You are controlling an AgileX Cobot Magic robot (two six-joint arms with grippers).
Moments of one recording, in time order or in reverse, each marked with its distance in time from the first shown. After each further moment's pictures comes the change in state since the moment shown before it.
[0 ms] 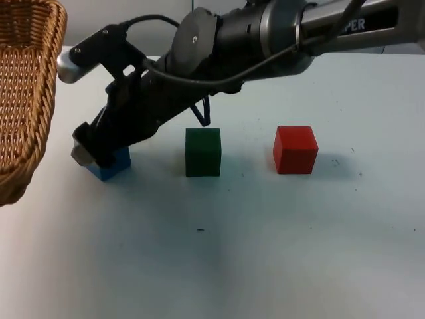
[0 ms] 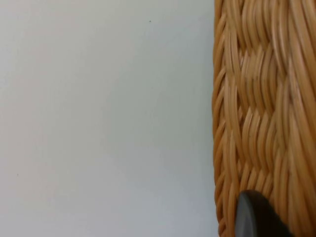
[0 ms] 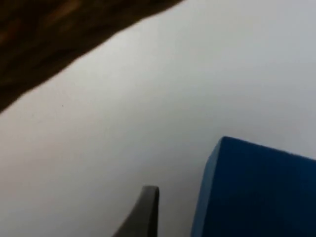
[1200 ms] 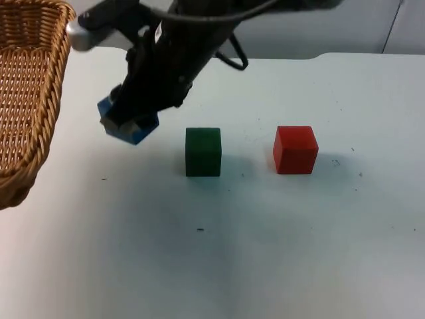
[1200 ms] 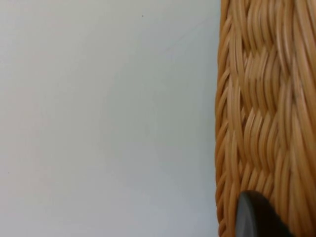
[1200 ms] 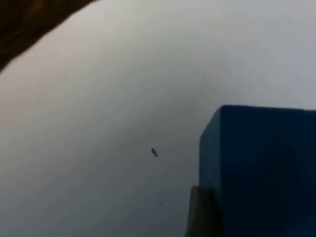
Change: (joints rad) right arm 0.002 -0.170 -0.004 -0.485 0.275 0.440; left arm -0.004 0.000 0.000 -0.002 0.006 -0.011
